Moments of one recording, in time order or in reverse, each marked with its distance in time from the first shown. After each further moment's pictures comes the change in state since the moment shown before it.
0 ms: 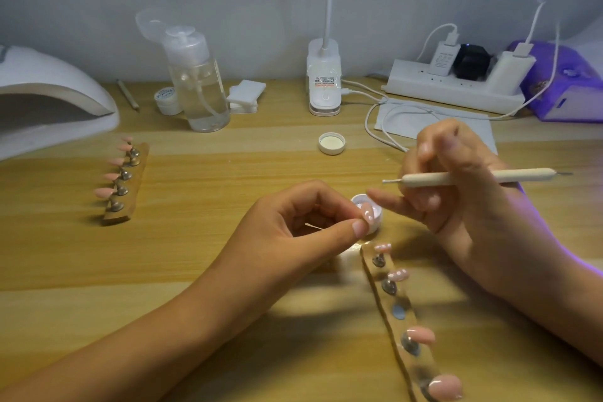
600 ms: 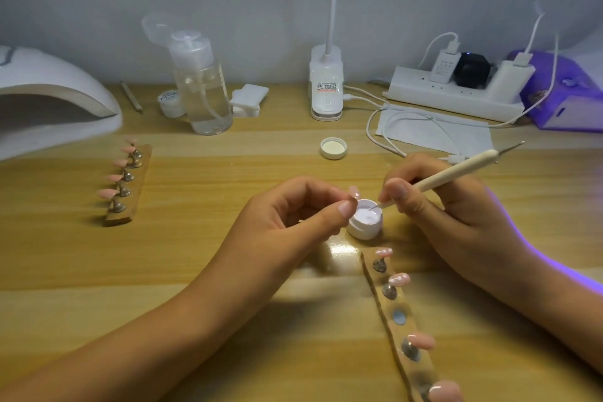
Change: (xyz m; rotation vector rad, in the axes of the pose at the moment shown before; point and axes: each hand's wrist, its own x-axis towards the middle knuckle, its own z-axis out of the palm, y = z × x) left_hand 0.001 0.002 -0.002 -0.077 0.112 -0.014; right_hand 0.003 0.007 -0.013 -0.946 -0.108 -0.288
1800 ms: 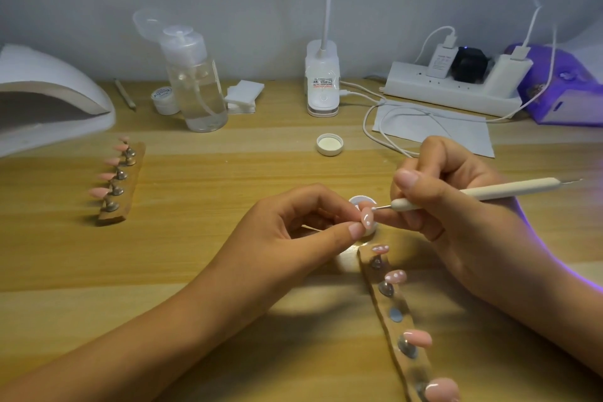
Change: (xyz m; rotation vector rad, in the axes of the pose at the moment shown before) left_hand -0.001 -0.003 0.002 0.094 -0.135 0.009; right_hand -0.002 -0.024 0.006 0.853 0.122 0.315
